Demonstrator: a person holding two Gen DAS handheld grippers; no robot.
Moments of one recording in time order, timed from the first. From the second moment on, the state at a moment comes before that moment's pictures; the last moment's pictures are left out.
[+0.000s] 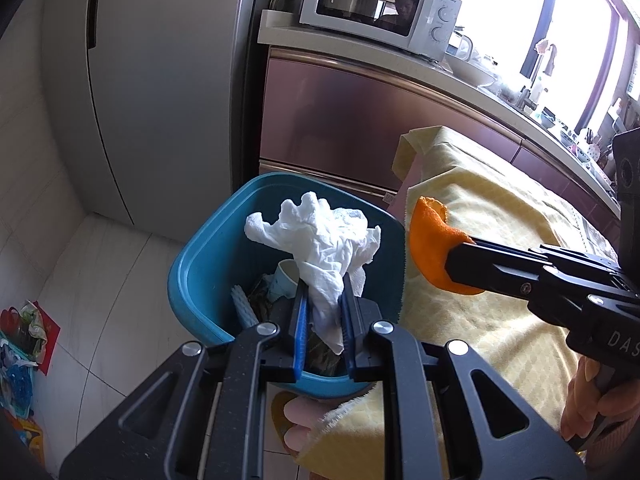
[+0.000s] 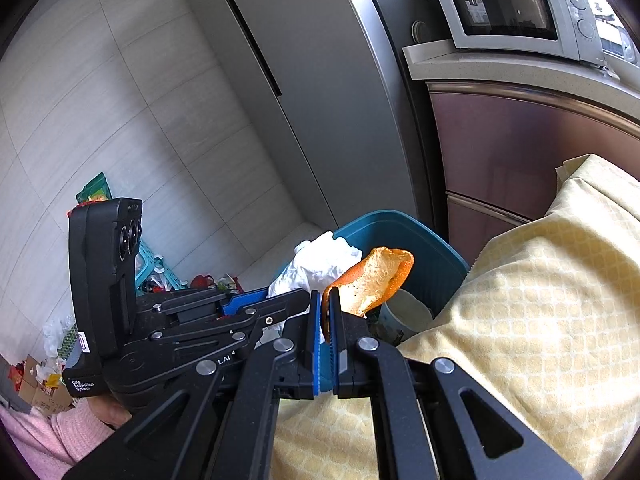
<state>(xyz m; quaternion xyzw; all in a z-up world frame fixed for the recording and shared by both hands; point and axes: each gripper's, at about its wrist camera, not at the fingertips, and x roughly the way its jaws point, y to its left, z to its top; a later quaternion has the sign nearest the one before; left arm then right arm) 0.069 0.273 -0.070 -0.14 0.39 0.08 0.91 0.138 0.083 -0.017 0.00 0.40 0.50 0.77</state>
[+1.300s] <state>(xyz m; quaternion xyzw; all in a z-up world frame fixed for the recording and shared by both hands) 0.097 0.282 -0.102 -0.16 0.42 0.08 0.89 0.160 0.116 -0.042 -0.01 0.45 0.48 0.75</state>
